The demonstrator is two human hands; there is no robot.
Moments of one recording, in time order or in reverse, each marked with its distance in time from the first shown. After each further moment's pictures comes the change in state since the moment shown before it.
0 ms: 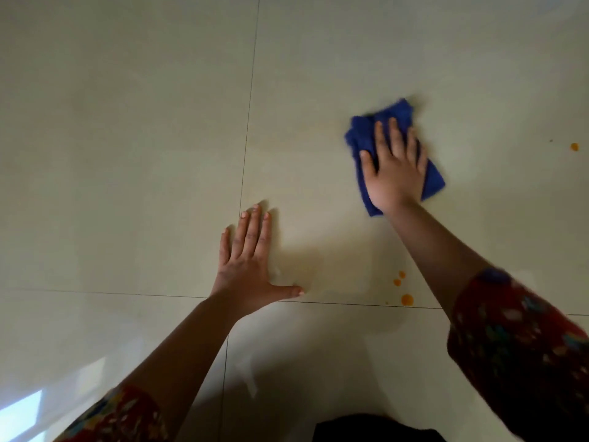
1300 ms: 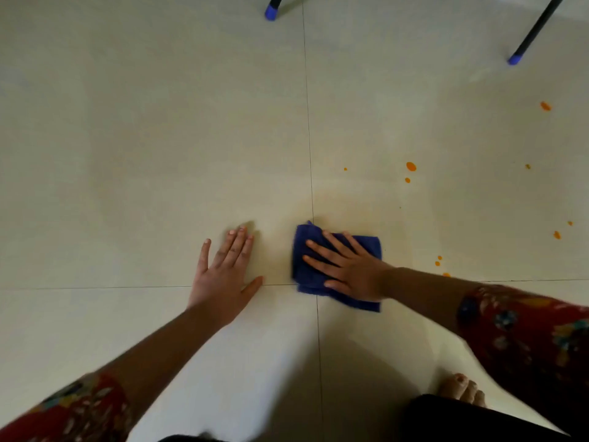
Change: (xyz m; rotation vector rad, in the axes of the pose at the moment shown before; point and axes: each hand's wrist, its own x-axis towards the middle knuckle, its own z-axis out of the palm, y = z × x) left_hand -0.069 -0.184 -0.023 0.190 0.131 0.134; right_hand -0.171 -0.127 -0.007 -0.255 -0.515 -0.919
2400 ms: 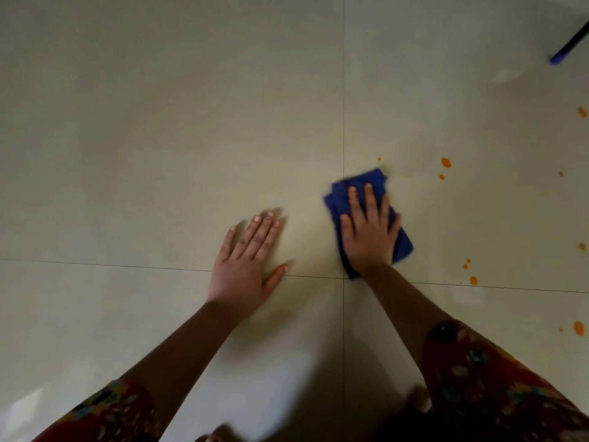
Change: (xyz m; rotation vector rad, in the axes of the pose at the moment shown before) left_hand -0.003 -0.007 0.023 -0.103 0.157 0.009; right_hand 0.070 -0.033 -0.018 0.255 0.334 0.941
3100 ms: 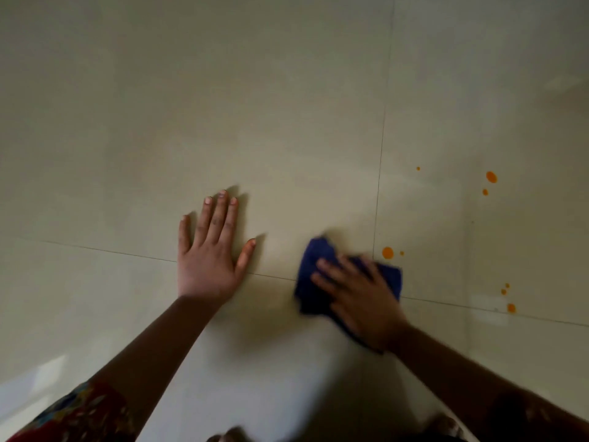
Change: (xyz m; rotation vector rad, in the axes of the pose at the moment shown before) left_hand -0.012 -0.067 -0.016 -0.033 0.036 -0.331; right_hand -0.073 -0.003 0.009 -0.156 -0.007 -0.908
